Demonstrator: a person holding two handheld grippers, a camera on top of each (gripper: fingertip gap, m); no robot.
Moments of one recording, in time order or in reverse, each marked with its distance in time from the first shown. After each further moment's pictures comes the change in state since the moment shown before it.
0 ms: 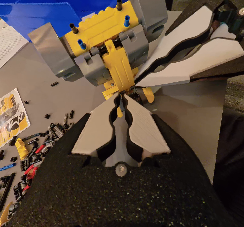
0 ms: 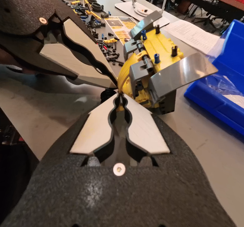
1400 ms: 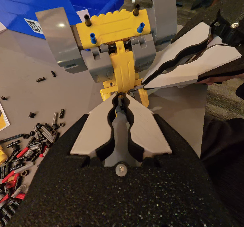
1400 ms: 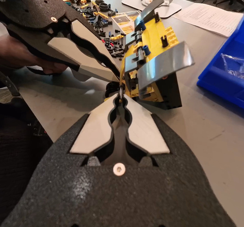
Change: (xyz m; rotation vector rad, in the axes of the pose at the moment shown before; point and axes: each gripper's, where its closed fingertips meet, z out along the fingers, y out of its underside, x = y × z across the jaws) left arm 0.004 -0.002 -0.001 0.012 0.111 -0.117; right arm -0.004 0.008 -0.013 -0.013 -0.098 0.124
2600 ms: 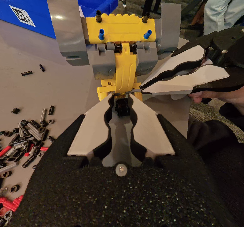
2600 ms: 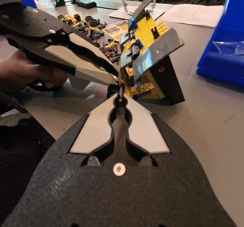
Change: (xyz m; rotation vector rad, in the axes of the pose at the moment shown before) left arm 0.008 0.000 -0.006 0.018 0.087 -0.096; right arm -0.009 0.001 -0.003 0.080 0.089 0.144
